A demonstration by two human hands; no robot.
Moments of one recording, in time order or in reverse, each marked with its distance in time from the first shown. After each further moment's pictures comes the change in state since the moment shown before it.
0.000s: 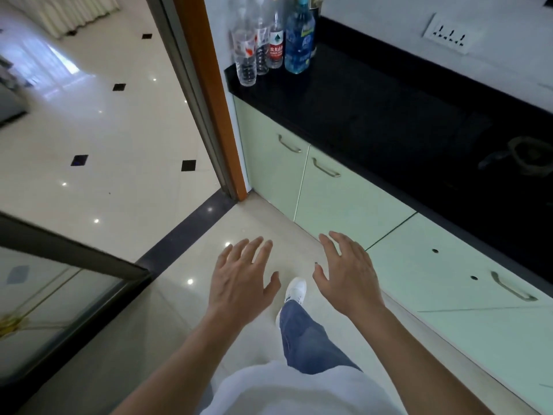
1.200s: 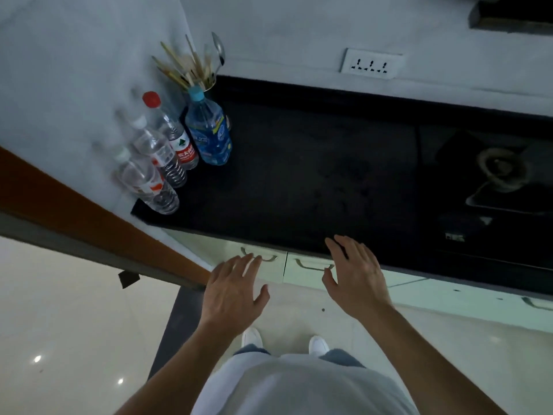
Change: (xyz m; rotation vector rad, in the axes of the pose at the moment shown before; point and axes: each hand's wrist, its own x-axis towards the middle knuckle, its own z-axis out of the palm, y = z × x) left_hand 0.428 -0.070 -0.040 0.051 -0.180 0.467; right_hand 0.324 0.046 -0.014 0.049 0.062 0.461
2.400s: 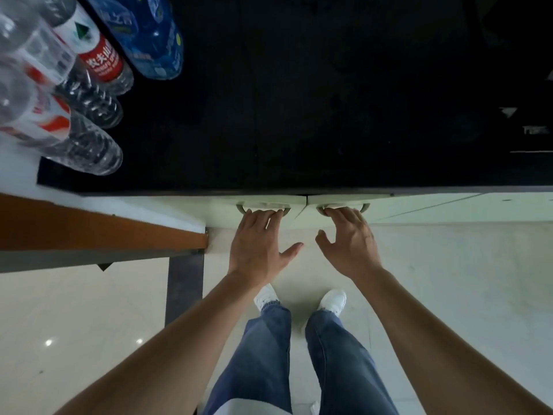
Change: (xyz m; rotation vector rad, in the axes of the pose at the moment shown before) left_hand 0.089 -0.049 0.149 -0.014 -0.067 0.257; right_hand 0.019 -0.033 0.184 0.306 0.003 0.324
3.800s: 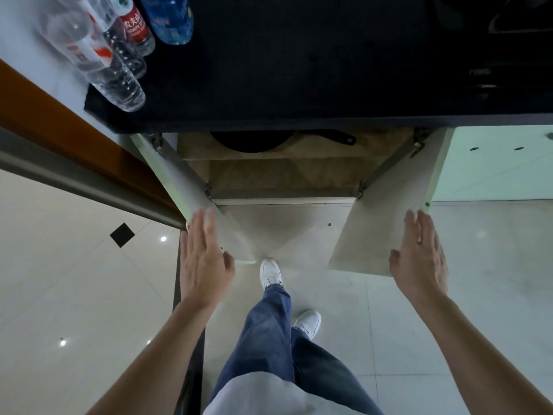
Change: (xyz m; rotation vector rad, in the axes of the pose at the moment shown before) left_hand -0.215 -0.009 0.023 -0.082 0.189 -0.265; right_hand -0.213 0.102 -0.051 -0.295 0.043 0.273
